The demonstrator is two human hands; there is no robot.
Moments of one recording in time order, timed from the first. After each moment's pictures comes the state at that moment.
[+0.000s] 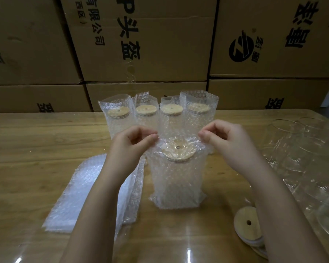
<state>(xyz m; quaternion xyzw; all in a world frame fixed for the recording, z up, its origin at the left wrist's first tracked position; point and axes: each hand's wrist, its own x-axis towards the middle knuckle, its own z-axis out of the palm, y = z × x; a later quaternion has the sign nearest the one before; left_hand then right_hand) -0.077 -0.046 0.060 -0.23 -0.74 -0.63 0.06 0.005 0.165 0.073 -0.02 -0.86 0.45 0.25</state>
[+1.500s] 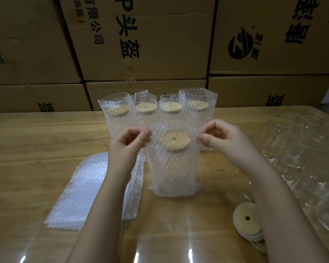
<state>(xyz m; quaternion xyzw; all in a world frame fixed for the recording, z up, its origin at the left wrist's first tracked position) -0.088 -0.039 0.032 -0.21 -0.62 -0.75 0.10 -0.006 0.181 0.058 0.00 -0.83 0.53 0.18</state>
